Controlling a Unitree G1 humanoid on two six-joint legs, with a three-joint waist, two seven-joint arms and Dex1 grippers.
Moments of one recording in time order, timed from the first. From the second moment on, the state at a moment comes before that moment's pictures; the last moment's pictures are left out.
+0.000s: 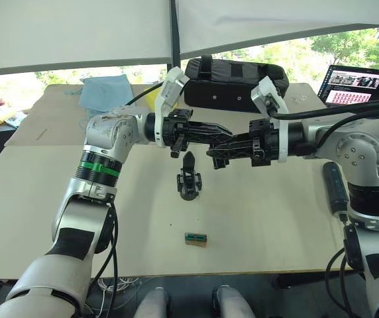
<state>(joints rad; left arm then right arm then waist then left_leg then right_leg) -1.18 0.38 -0.12 0.47 -0.56 0.71 -1.46 -1.00 -0.70 0.06 -0.17 0.74 1.20 0.95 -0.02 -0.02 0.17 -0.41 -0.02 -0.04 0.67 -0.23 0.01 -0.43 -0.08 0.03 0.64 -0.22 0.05</state>
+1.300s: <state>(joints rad) -1.19 0.38 -0.10 0.52 -0.51 0.69 -1.47 -0.96 -0.71 0.06 -0.19 0.69 1.06 0.92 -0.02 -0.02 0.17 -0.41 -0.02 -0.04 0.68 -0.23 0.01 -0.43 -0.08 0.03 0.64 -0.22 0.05</state>
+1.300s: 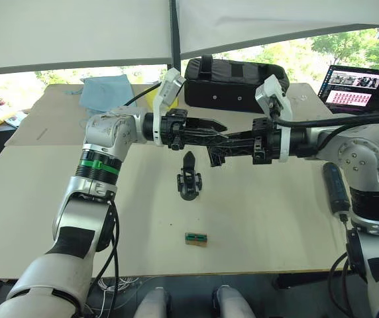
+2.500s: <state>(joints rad) -0.63 0.33 -0.18 0.59 -0.11 -0.04 -1.10 -0.64 -0.69 0.10 -0.31 0.57 0.66 1.05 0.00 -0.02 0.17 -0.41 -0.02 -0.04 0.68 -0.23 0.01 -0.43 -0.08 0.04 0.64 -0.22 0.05</state>
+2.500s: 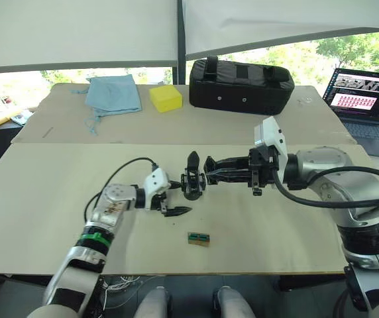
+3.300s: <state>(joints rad) -0.88 0.15 -0.19 1.02 -0.03 -0.30 -1.13 -0.57 -0.69 0.09 -0.27 0.53 0.54 1.09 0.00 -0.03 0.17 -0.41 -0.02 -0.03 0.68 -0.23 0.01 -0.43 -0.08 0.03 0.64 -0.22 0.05</state>
